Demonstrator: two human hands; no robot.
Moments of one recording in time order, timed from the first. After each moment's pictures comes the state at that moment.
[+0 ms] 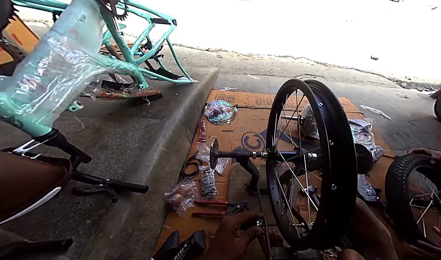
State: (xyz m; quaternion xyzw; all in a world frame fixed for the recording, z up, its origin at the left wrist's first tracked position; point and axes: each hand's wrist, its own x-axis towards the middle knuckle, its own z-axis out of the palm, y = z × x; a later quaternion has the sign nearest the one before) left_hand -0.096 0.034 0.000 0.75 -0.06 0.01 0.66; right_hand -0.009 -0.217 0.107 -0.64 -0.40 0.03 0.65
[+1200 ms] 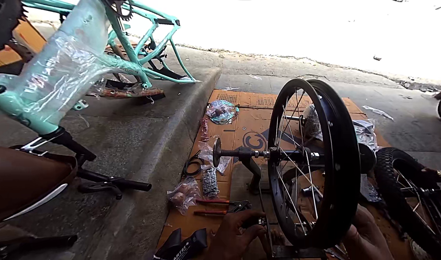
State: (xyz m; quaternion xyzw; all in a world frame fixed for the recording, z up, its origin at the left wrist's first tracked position) left_hand -0.095 0.036 -0.001 0.74 -0.06 0.00 0.67; right_hand 0.003 -0.229 0.085 -0.66 -0.38 0.05 0.64
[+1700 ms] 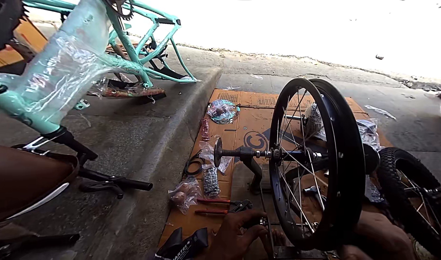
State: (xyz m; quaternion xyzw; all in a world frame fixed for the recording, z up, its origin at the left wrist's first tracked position) left_hand -0.094 0.036 0.001 0.74 -0.06 0.00 0.67; right_hand -0.007 -0.227 0.109 -0.67 -0.42 0.00 0.61
